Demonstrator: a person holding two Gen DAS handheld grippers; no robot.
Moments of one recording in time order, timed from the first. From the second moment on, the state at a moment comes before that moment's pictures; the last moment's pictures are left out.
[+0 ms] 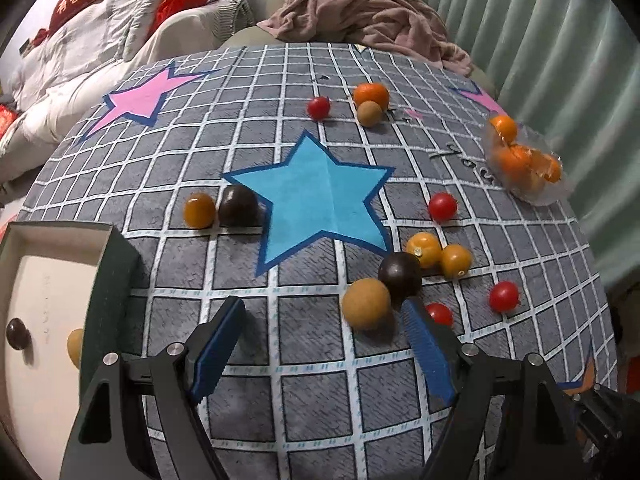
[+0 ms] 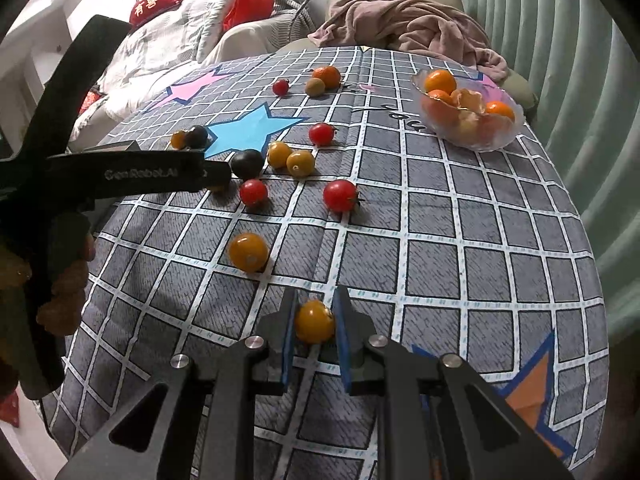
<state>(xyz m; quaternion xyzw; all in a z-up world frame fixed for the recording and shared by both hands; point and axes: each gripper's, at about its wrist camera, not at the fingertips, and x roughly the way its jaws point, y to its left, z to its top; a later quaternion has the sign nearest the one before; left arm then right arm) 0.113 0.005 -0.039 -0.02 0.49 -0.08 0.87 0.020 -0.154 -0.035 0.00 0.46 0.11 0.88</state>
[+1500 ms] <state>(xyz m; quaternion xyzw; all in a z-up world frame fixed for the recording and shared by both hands) -0.001 0.104 0.046 -0.04 0.42 -0.08 0.90 -0.010 -0.123 0.035 0.06 0.44 0.16 0.88</state>
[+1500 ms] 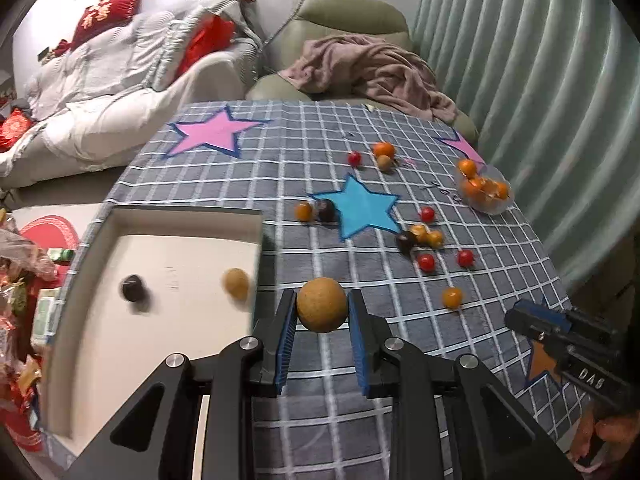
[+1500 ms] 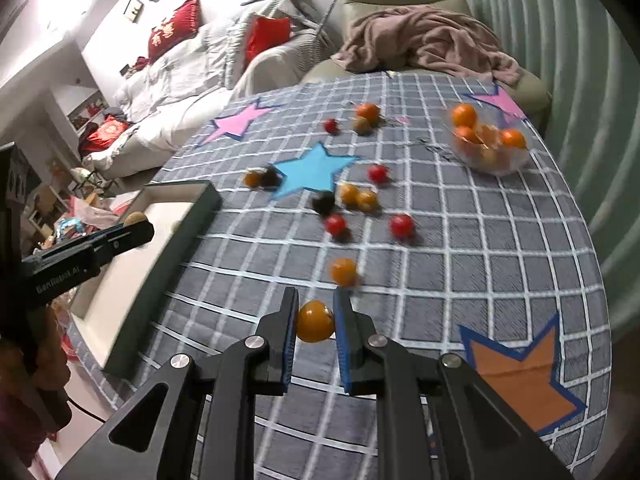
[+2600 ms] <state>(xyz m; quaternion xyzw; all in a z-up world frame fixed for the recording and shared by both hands) -0.007 0.259 0.000 -0.04 0.45 0.05 0.89 0.036 0.127 0.036 -0.04 0.47 0.30 0.83</state>
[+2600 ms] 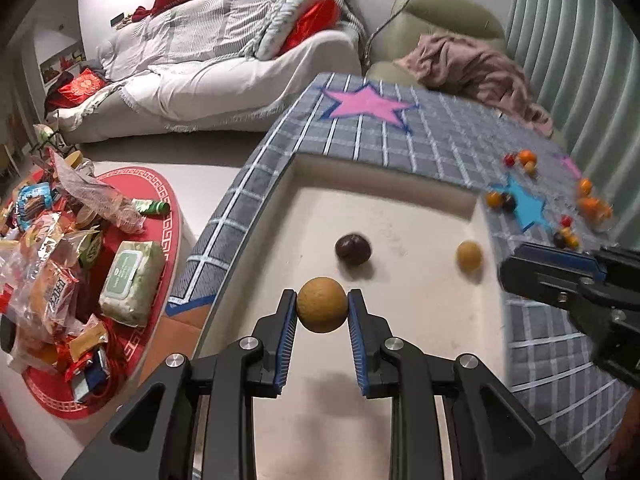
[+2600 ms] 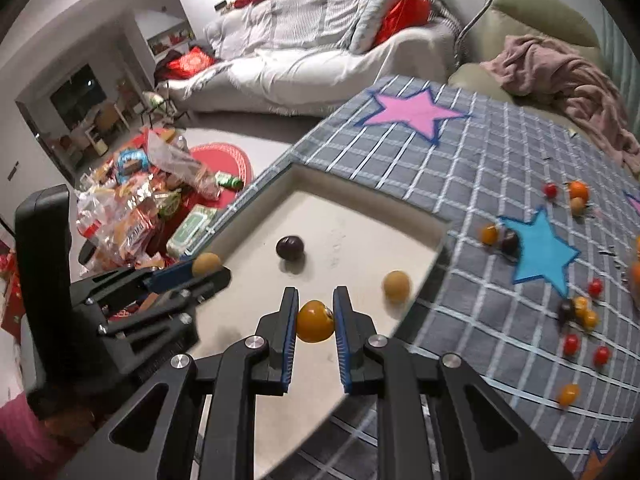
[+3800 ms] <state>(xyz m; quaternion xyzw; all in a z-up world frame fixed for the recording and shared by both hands) -0.023 0.252 0.028 -0.04 0.41 0.08 0.91 0.059 0.065 0.054 0.05 0.47 0.28 0.84</state>
